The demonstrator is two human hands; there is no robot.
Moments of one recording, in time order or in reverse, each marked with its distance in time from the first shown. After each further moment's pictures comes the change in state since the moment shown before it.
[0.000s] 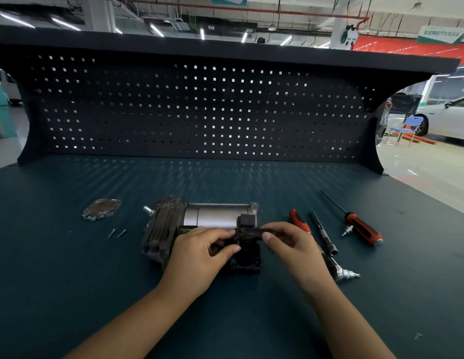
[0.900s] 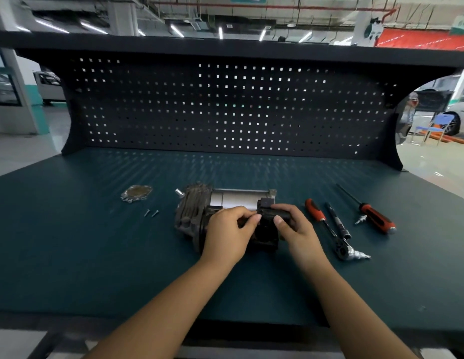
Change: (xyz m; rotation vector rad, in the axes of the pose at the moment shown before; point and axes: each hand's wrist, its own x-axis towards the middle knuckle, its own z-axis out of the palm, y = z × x) left_hand -0.007 0.015 0.007 -0.019 0.034 -0.171; right_hand -0.016 0.002 0.020 0.075 -0.058 -0.031
